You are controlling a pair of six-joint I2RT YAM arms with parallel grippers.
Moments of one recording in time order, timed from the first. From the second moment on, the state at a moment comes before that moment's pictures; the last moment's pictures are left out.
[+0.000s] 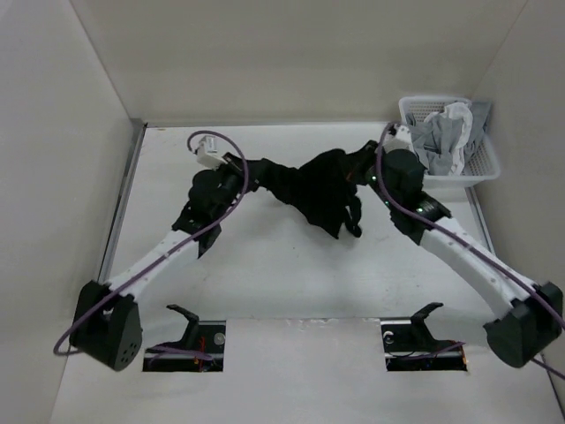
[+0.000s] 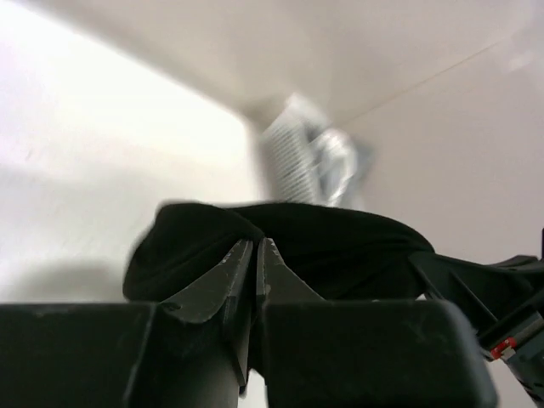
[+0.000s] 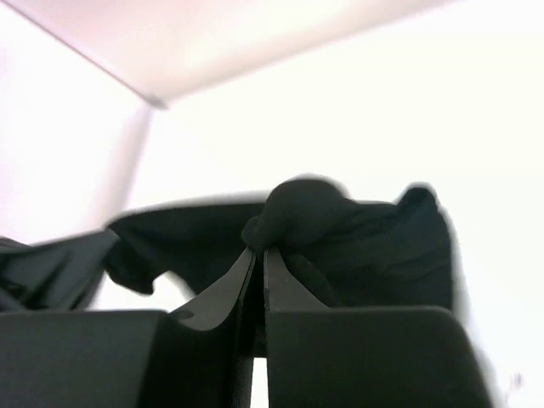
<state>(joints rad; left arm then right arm) -0.47 1.23 0.75 0.43 -0.03 -0.92 0.53 1.22 1.00 0.04 0.14 0.65</state>
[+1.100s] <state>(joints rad) -0.14 1.23 0.27 0.48 0.17 -1.03 0.32 1.76 1.35 -0.03 0.02 0.51</state>
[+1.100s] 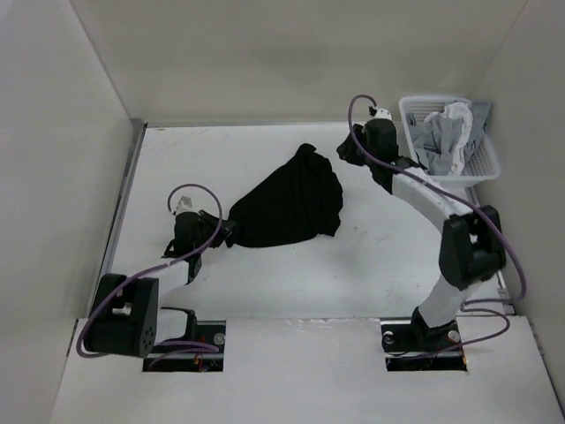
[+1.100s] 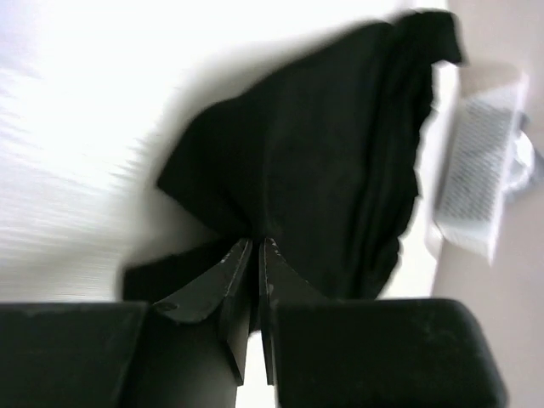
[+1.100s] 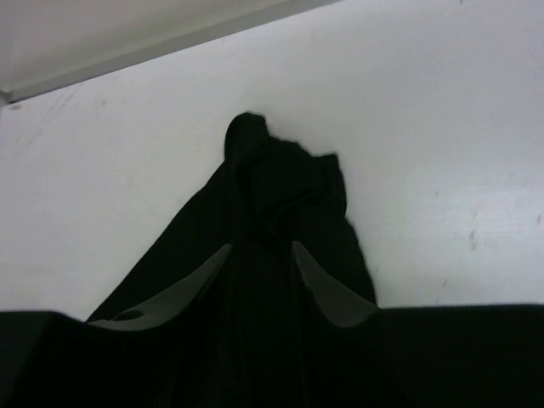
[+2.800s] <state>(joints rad) -0.32 0.93 0.25 -0.04 -0.13 -0.80 0.42 1.57 1.08 -0.07 0.10 0.58</state>
